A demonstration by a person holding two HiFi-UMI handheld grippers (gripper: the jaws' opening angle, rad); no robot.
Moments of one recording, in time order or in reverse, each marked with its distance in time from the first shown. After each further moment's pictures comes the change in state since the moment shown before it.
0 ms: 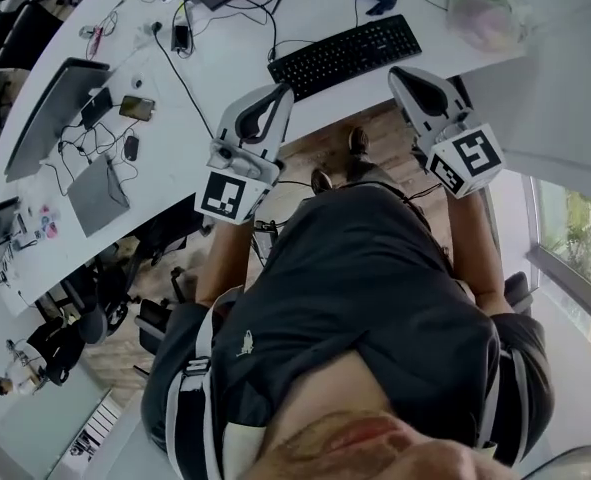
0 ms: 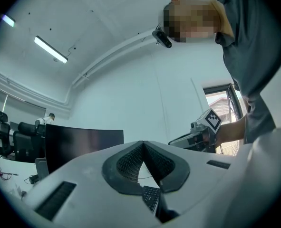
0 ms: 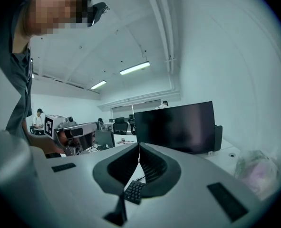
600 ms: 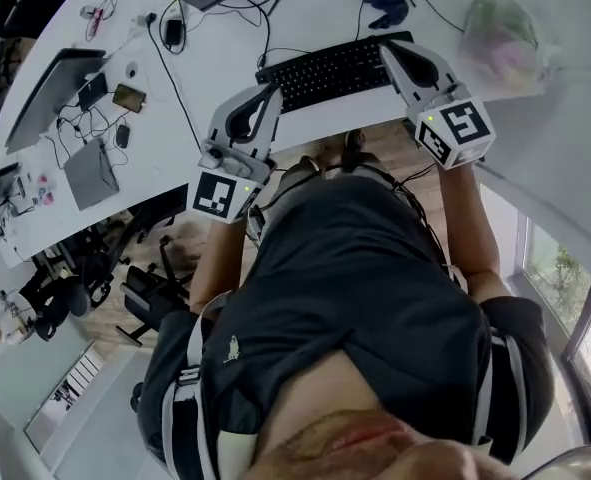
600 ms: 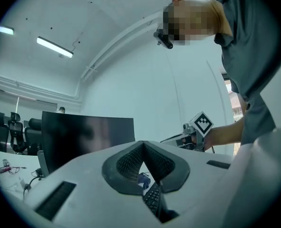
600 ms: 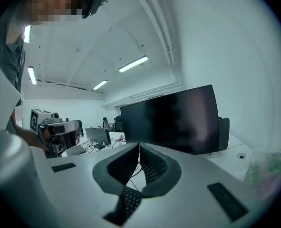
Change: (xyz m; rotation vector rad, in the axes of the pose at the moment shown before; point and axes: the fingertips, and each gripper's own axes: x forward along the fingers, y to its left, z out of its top) left arm 0.099 0.034 -0.048 0.000 0.124 0.147; right arm 0.087 -0.144 -0.024 0.035 0.026 0.100
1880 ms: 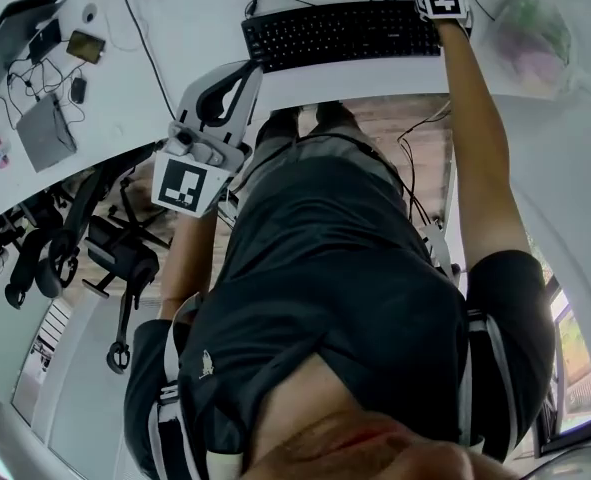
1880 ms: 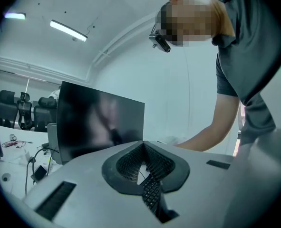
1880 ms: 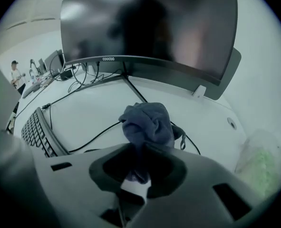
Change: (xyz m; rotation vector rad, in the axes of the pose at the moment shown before) left arm -0.021 0.053 -0.077 -0.155 0.141 0.061; right arm 0.153 -0.231 -0.270 -0.107 0.814 -0.294
